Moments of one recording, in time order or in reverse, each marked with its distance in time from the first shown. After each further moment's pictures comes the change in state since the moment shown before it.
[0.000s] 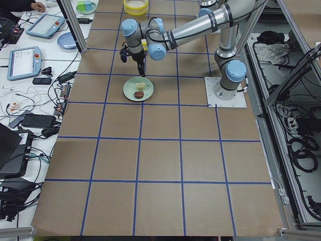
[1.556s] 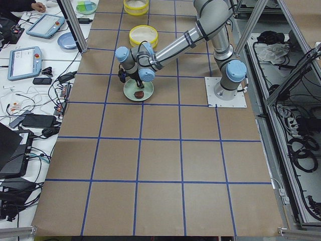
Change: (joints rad) left arm 0.007 -0.221 0.021 0.114 -0.051 -0.118; right arm -0.027 0.270 -0.066 -0.235 0.067 -0.047
